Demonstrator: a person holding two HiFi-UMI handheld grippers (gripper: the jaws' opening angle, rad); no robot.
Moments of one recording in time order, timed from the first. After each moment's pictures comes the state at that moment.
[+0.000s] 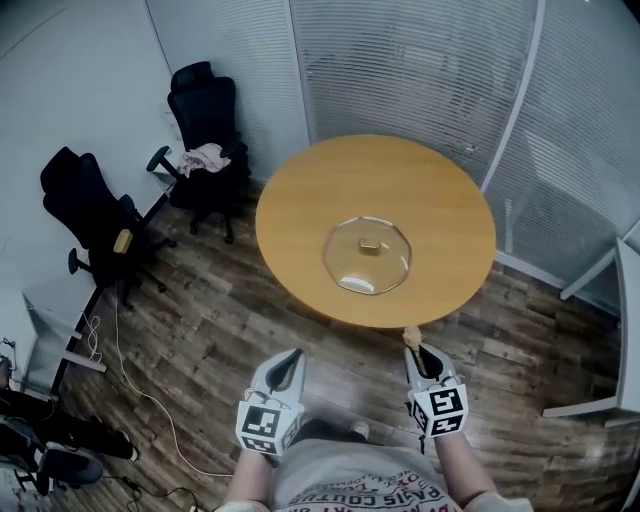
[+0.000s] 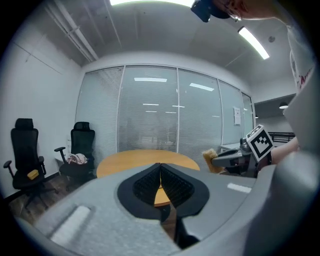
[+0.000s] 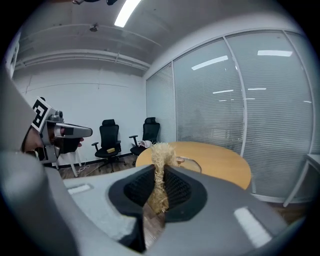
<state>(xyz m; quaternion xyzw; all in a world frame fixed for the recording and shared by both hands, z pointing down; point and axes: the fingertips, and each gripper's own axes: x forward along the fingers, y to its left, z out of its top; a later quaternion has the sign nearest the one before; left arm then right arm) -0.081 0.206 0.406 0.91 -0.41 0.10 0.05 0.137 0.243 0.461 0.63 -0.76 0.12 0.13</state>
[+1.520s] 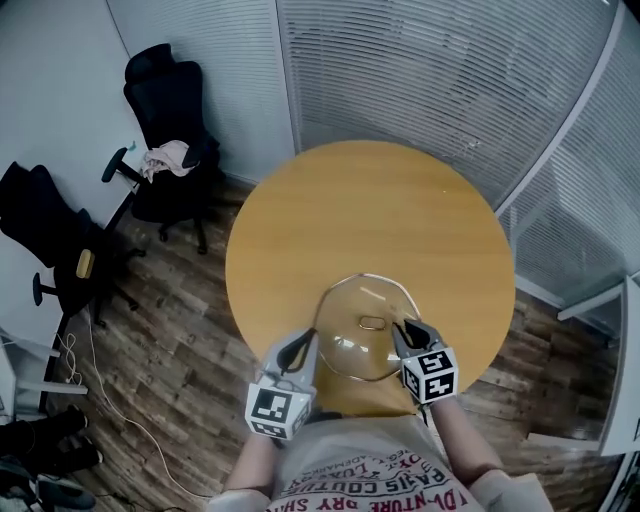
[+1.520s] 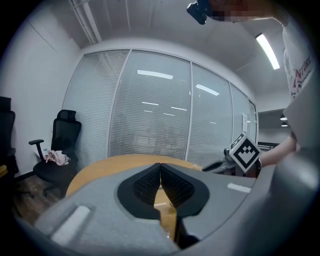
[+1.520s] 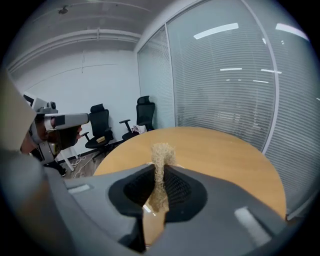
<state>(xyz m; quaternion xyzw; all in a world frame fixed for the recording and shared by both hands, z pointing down) 0.032 -0.140 0.448 0.92 -0.38 0.07 0.08 0.208 -0.124 0.539 0.58 -0.76 0.21 0.21</state>
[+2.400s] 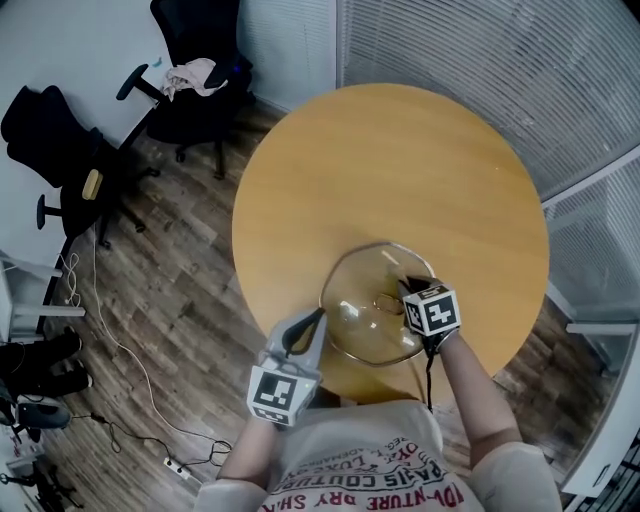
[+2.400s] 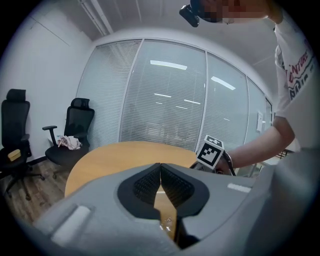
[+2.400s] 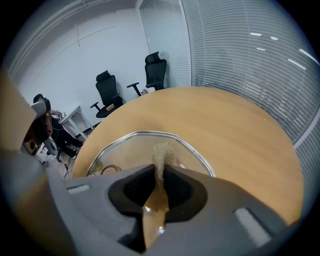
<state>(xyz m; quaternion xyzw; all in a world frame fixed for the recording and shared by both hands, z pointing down) 0.031 -0.167 0.517 0.88 -0.43 0.11 0.13 0.210 -0.219 0.676 0.43 -0.75 0.32 0.38</state>
